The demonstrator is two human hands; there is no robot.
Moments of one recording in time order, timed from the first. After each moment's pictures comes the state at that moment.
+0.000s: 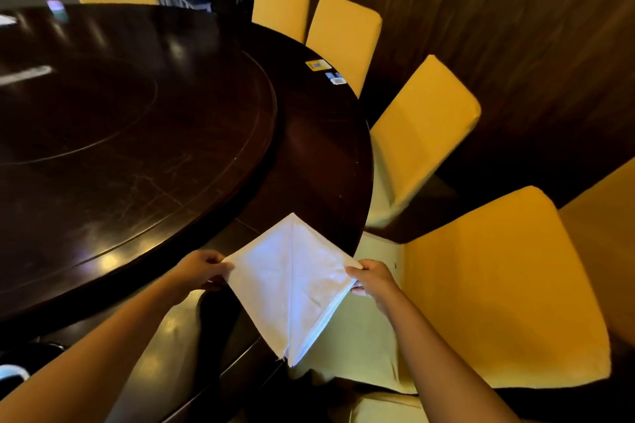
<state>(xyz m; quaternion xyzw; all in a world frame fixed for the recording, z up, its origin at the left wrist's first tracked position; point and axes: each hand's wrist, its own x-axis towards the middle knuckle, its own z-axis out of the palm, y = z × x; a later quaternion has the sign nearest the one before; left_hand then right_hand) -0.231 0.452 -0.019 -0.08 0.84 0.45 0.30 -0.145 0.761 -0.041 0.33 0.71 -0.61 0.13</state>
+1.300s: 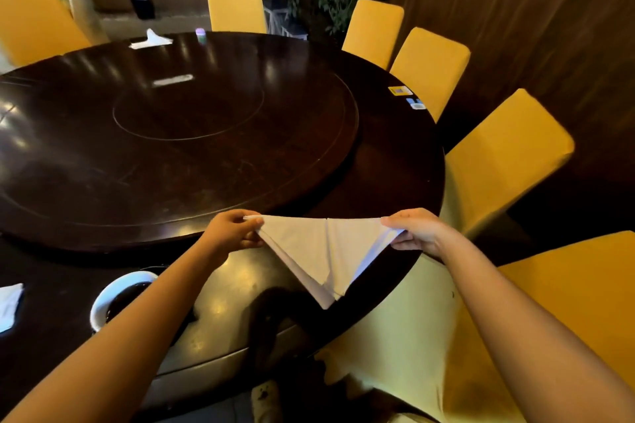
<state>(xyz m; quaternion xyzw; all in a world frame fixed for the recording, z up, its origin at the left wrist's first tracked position) -0.169 0.391 0.058 -0.15 0.72 0.67 0.11 -0.195 0.725 0.065 0.14 0.77 -0.57 0.24</state>
